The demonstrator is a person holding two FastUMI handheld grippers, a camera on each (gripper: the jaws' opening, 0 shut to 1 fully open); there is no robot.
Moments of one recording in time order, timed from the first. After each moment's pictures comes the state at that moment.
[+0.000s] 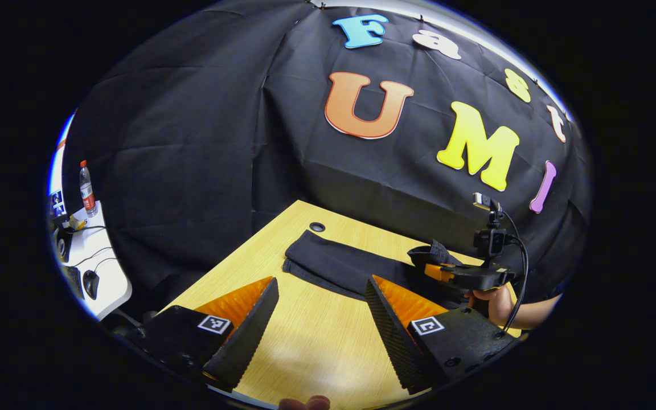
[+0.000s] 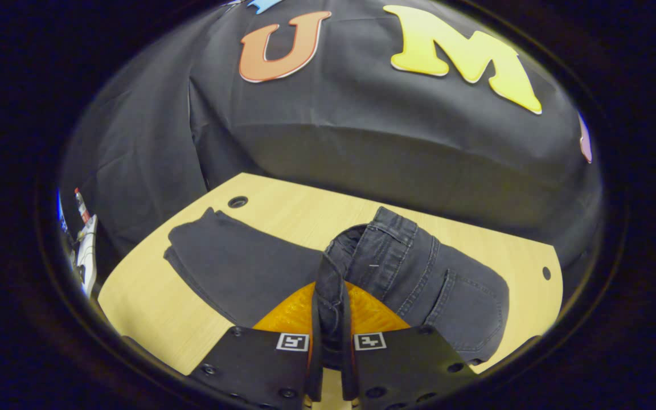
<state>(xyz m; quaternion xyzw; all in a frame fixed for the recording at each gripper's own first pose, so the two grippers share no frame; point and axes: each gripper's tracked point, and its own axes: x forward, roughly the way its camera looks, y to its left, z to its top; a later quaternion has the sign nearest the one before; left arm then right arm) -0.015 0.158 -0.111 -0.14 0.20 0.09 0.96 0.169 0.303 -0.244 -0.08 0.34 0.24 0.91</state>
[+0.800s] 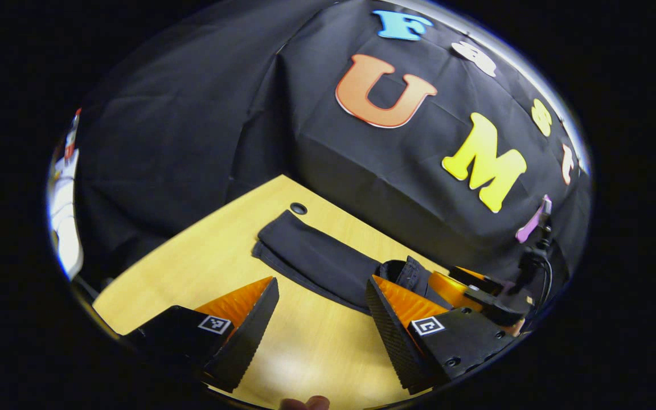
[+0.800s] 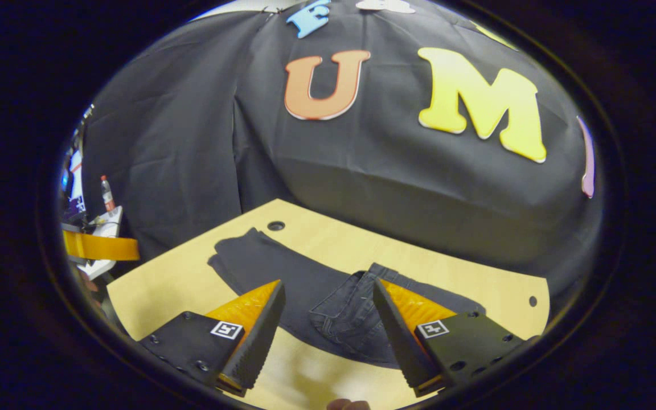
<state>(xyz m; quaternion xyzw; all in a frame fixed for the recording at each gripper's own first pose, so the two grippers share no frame) 0.053 0.144 -0.157 -0.30 0.23 0.04 0.93 0.100 0.285 -0.123 -0.08 0.22 0.30 0.92</state>
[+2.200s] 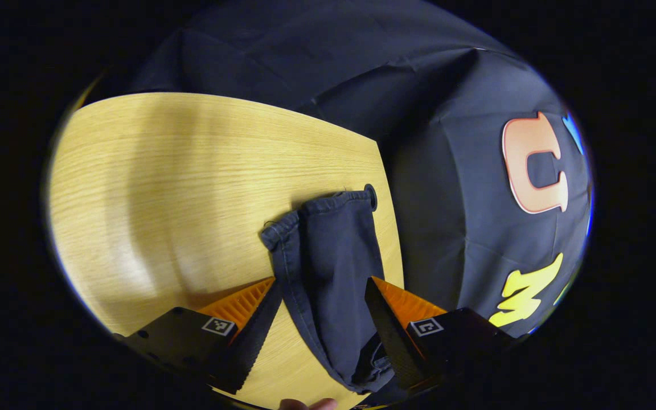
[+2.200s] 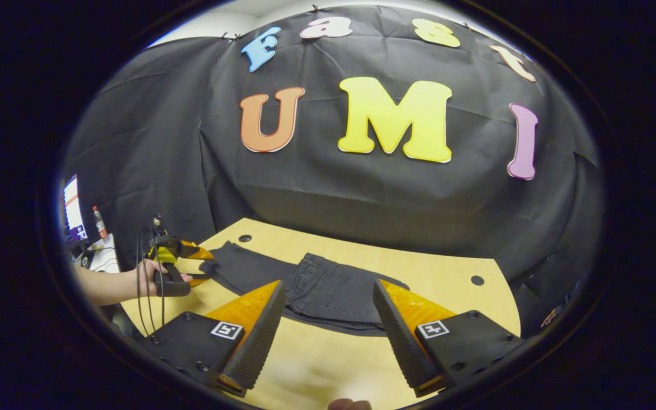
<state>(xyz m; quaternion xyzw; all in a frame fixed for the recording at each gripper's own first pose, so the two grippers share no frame) 0.189 0.188 -0.284 -0.60 0.25 0.15 0.74 0.047 0.142 -0.071 -0.03 0.22 0.21 0.95</state>
